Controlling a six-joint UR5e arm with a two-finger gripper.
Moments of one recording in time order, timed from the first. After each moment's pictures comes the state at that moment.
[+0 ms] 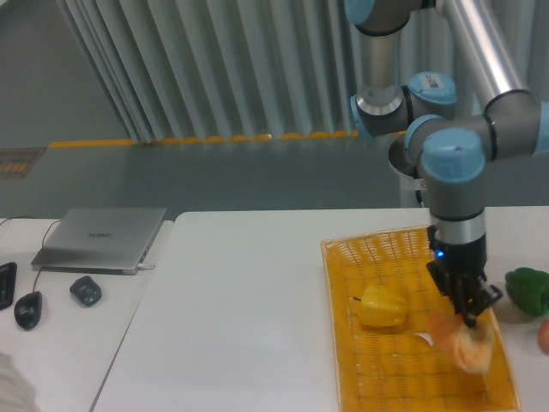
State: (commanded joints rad) arm 2.42 -1.91 -1.48 -1.03 1.56 1.14
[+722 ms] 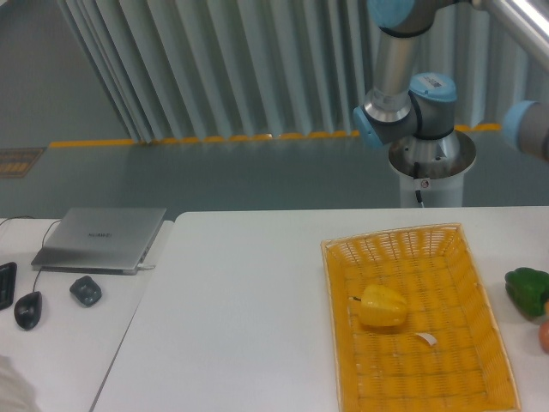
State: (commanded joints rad) arm 2.74 -1.99 -1.48 -1.02 1.55 1.55
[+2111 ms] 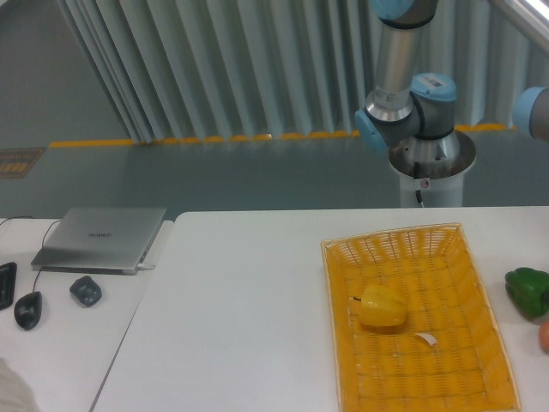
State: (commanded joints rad) arm 2.69 -1.85 -1.54 -1.16 1.56 1.95
